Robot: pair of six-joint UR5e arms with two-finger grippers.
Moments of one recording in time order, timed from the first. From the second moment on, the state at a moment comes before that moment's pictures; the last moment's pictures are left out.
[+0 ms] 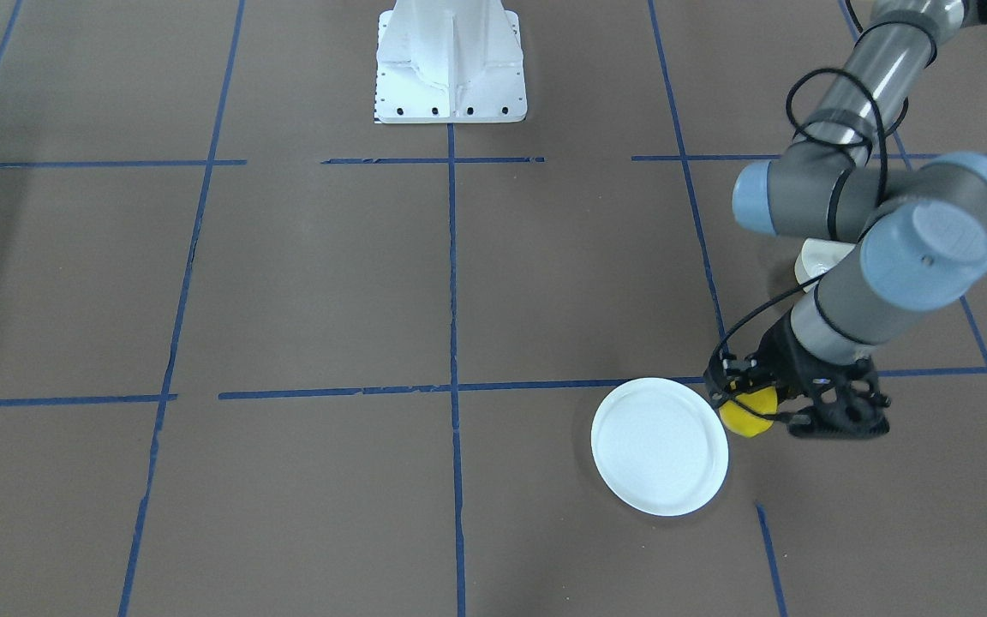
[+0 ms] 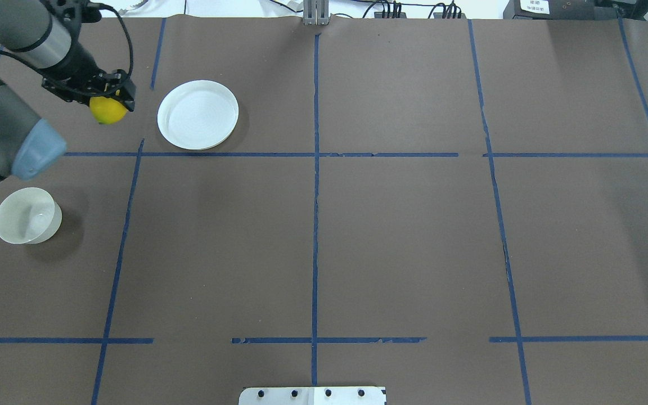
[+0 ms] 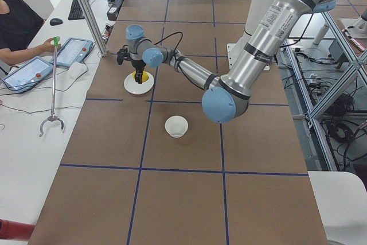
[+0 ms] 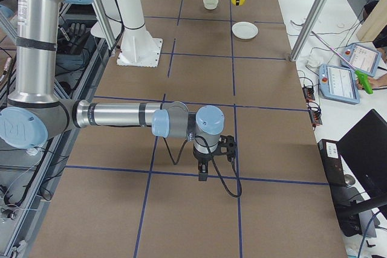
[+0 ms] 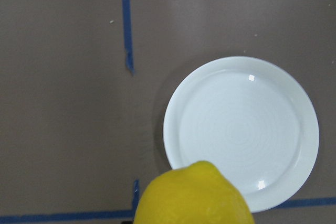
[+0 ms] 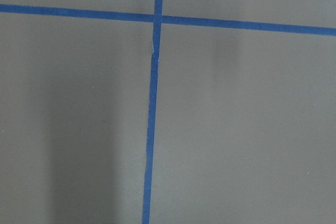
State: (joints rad) left arm -1.03 -1.98 -1.66 -1.71 -2.20 -0.79; right arm 1.54 -1.71 1.75 -1.64 2.28 -0.05
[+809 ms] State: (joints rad) left arm -1.02 -1.46 -1.81 -2.12 -2.12 -0.88; right arm 1.54 -1.71 1.75 -1.64 2.28 -0.05
